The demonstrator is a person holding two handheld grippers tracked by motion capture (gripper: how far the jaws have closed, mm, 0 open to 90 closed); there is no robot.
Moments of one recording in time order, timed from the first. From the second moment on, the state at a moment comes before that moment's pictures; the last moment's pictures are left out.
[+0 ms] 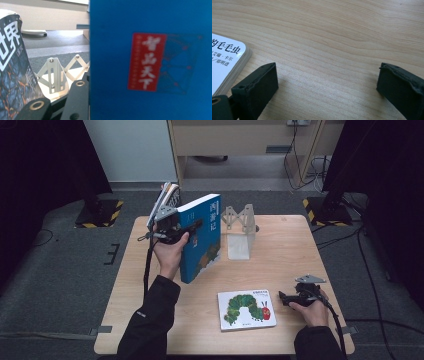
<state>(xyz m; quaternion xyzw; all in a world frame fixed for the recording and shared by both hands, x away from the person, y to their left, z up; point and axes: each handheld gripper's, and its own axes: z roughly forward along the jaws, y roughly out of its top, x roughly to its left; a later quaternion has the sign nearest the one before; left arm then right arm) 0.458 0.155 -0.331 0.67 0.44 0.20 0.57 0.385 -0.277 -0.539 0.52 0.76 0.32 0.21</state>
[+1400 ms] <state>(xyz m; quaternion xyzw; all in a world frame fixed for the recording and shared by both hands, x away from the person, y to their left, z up) 0.551 0.113 -0.375 0.65 0.48 0.24 0.54 0.385 -0.277 -0.539 0.52 0.76 0.32 0.21</state>
